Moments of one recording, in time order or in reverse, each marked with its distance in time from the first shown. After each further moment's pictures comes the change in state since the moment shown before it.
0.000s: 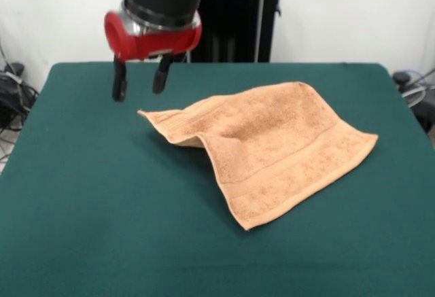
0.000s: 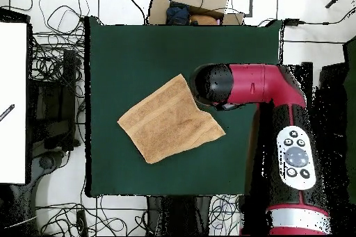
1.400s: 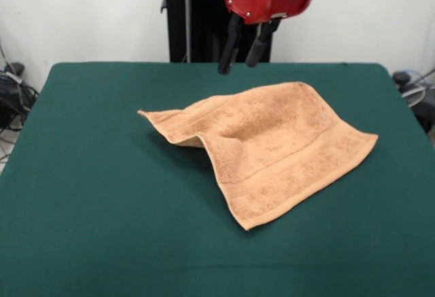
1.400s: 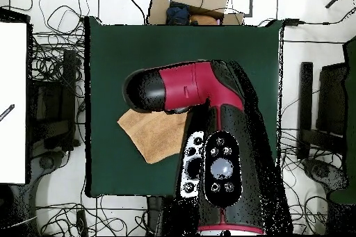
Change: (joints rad) arm 0.231 -0.092 -0.068 0.057 0.019 -0.034 0.027
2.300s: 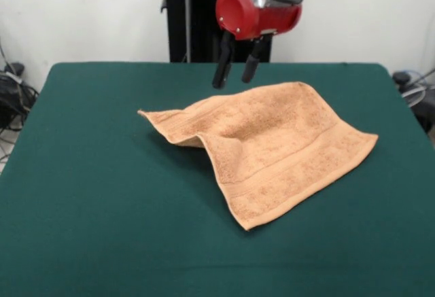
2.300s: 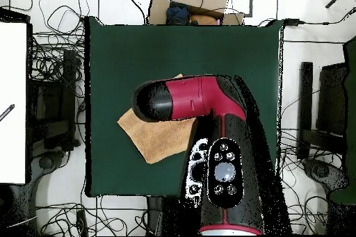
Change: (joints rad) arm 0.005 0.024 -0.057 0.075 0.047 -0.189 0.003
